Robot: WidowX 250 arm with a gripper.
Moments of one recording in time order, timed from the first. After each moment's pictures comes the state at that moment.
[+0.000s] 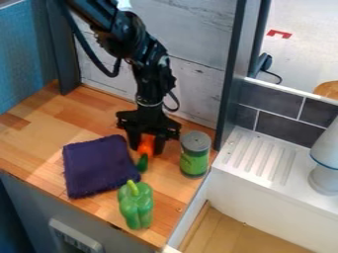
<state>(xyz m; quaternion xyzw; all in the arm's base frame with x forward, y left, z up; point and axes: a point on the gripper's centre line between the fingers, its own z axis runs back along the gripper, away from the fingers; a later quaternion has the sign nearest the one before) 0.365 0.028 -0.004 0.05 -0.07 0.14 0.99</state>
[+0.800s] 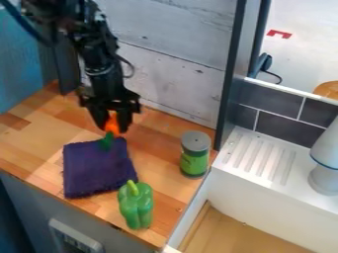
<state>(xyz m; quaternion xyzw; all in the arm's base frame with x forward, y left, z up) 0.343 0.079 0.037 -0.03 -0.07 0.11 0.99</state>
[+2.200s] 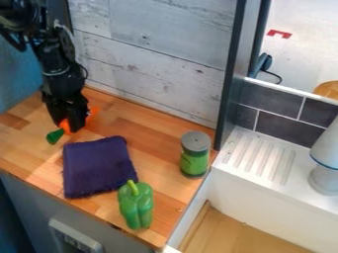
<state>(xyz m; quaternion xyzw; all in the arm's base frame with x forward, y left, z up) 0.339 0.170 0.006 -0.01 -0.02 -0.01 1.00</state>
